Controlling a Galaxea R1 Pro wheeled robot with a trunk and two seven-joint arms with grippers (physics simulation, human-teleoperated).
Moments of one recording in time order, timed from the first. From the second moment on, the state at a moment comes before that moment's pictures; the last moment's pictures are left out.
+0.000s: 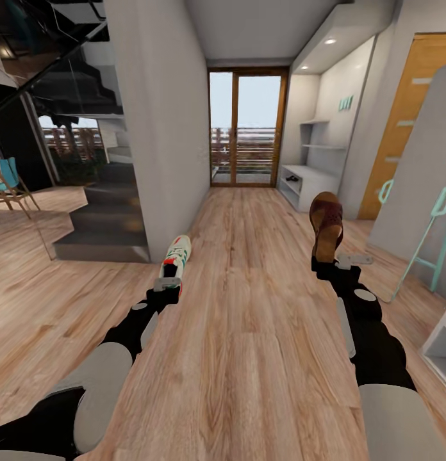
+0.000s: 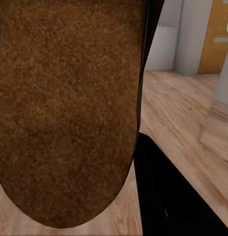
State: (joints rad) left arm -0.92 -0.09 0.24 -0.43 -0.19 0.03 -0.09; right arm -0.66 -0.01 -0.19 -1.32 0.09 0.40 -0.02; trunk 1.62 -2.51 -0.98
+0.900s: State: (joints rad) left arm -0.92 -0.10 0.24 -0.43 -0.19 0.03 -0.09; right arm -0.66 -0.01 -0.19 -1.32 0.09 0.40 -0.02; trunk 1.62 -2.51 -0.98
